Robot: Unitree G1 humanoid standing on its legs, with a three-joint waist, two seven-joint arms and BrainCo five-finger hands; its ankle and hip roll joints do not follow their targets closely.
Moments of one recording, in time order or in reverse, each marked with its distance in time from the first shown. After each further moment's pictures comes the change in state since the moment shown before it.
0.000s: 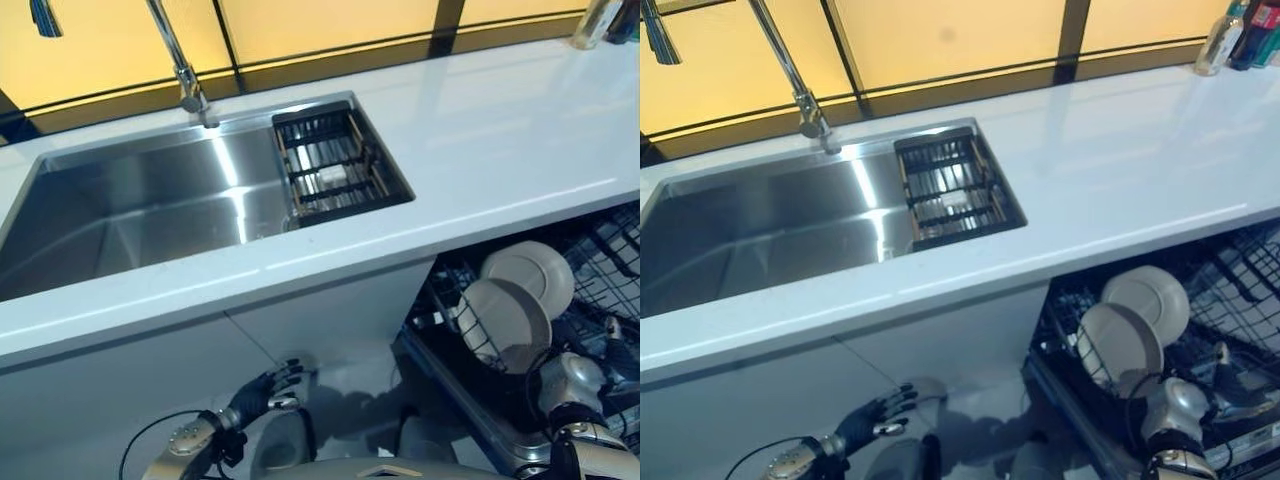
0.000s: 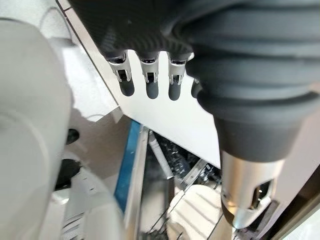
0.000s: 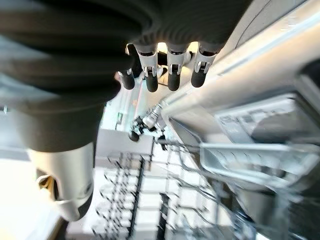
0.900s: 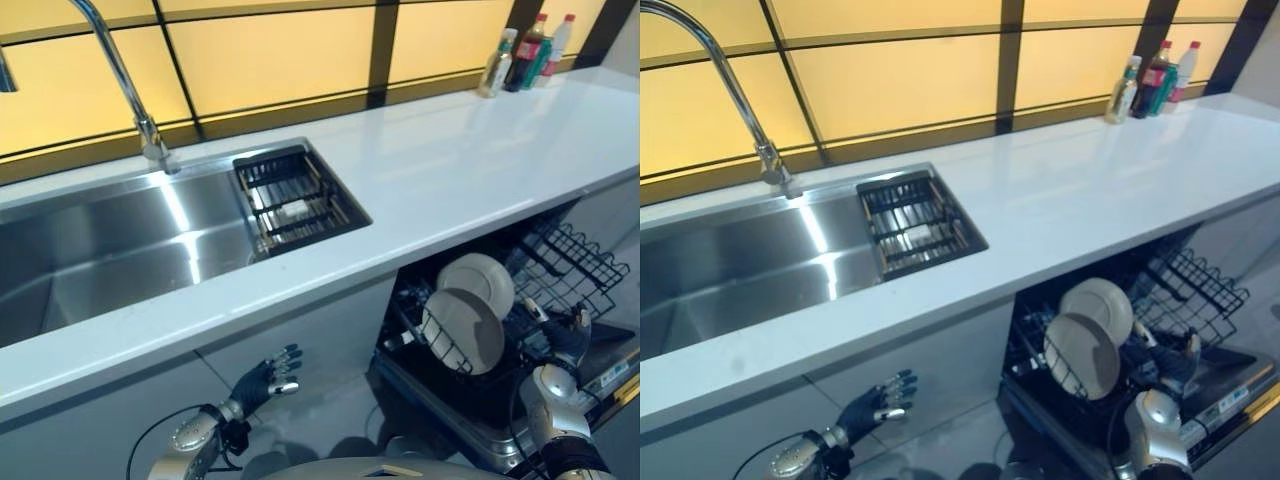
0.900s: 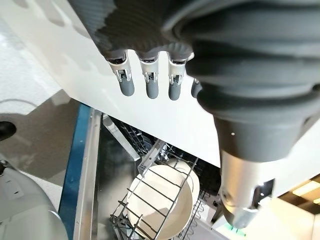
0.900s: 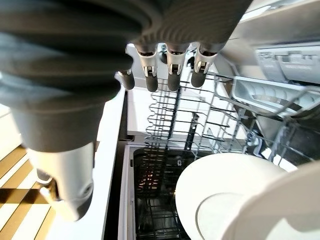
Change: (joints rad) left arm 0.000 -0.078 0.116 0.022 0.021 -0.017 -0.031; right arm 0.213 0.092 0.205 -0.341 -0.110 0.119 0.340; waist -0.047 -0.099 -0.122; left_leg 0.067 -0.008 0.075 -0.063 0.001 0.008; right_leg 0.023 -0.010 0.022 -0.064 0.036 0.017
